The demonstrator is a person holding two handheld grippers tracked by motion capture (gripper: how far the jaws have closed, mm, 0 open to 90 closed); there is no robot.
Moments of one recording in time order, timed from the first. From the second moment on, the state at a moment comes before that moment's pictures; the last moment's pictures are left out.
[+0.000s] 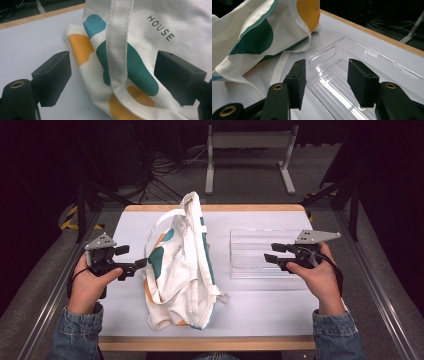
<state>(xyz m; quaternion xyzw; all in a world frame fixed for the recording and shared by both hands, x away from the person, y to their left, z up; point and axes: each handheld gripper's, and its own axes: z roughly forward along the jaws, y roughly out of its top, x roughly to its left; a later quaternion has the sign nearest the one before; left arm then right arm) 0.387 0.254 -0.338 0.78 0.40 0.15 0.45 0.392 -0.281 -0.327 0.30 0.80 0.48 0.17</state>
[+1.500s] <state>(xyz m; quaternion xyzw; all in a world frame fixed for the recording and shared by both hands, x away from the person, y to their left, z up) 0.339 0.173 -0.314 0.85 0.23 0.07 0.47 0.389 -0.269 -0.332 0.30 0.81 0.47 0.17</state>
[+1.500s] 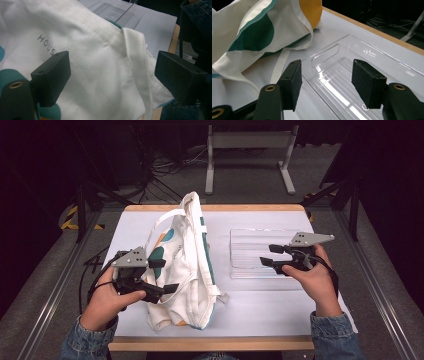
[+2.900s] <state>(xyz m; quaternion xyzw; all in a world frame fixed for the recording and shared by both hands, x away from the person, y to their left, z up) 0.339 0.161 -0.319 0.86 0.18 0.05 0.48 0.382 -0.251 -0.334 0.26 0.83 0.49 0.10</state>
